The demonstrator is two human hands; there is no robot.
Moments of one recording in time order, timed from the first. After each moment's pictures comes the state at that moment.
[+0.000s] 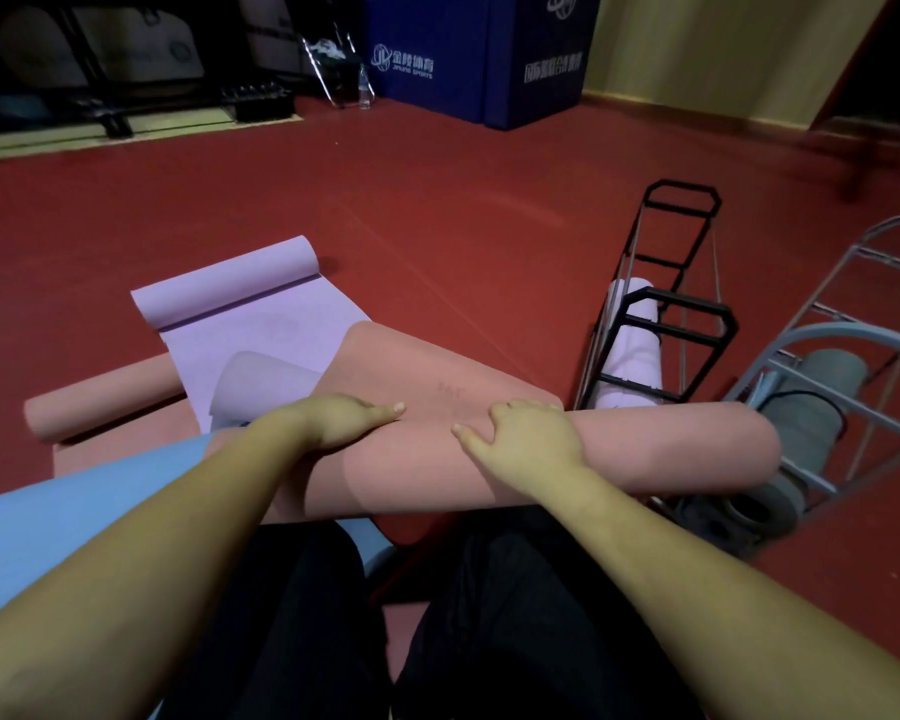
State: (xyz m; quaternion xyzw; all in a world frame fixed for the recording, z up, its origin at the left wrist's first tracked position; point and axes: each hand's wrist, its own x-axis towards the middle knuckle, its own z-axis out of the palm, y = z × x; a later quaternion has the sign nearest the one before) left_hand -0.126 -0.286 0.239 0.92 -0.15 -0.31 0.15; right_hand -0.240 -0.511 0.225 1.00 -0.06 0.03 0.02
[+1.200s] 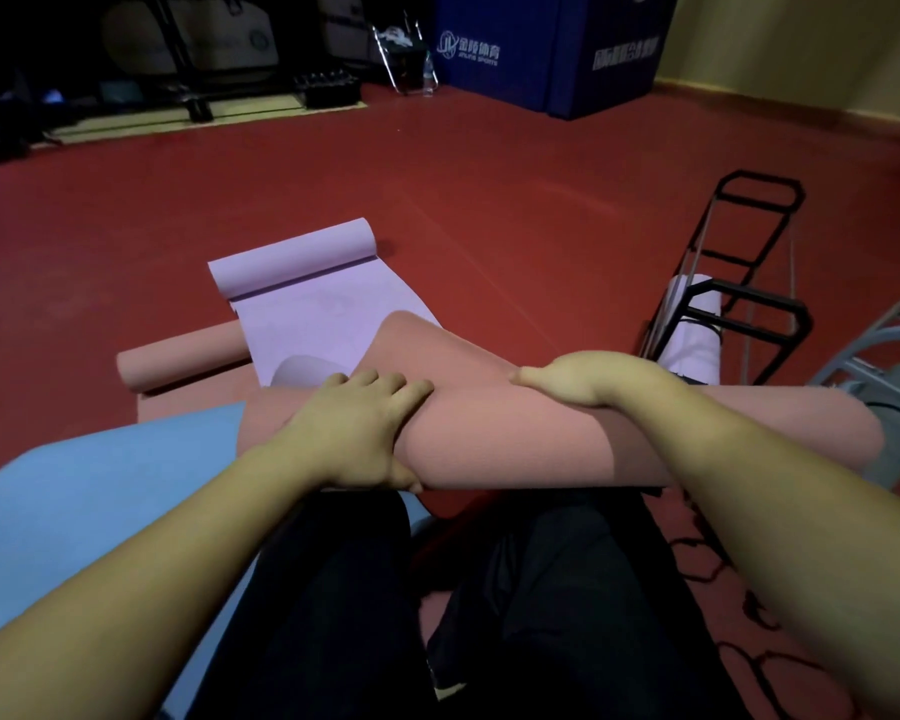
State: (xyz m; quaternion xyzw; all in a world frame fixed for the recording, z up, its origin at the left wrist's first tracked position) left_hand -0.221 -0.237 0.268 0.93 -0.35 0.01 -0.06; right_hand -0.201 -0.523 0.284 0.96 -0.06 -0.26 -0.10
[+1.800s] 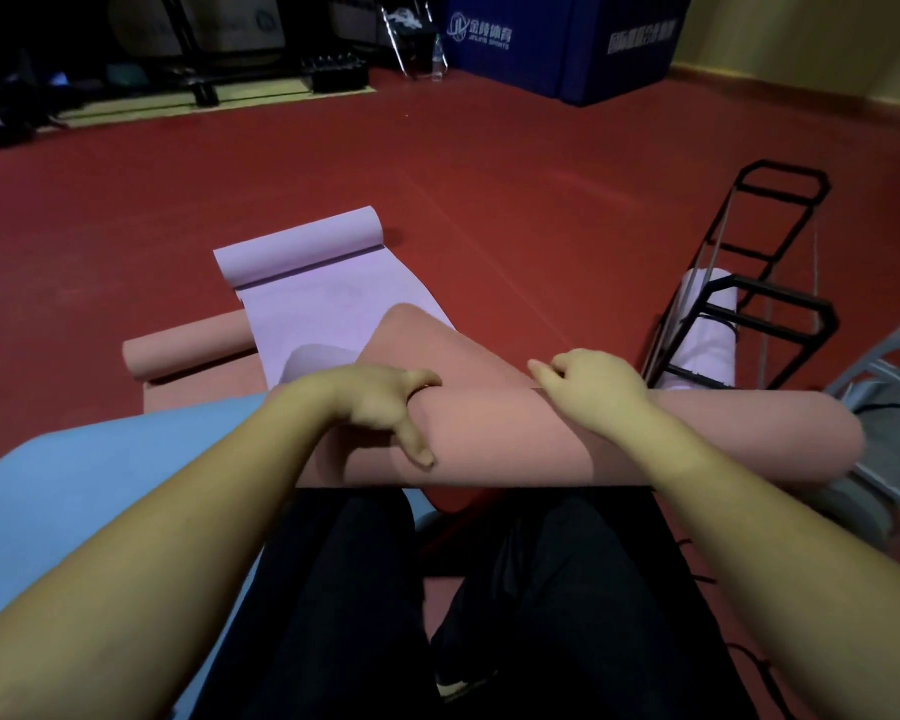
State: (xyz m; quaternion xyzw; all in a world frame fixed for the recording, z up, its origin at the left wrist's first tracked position) left_hand -0.158 -0.251 0.270 0.91 -0.23 -0.33 0.12; right_hand -0.206 -0.522 0.240 1.00 -0.02 0.00 -0.07
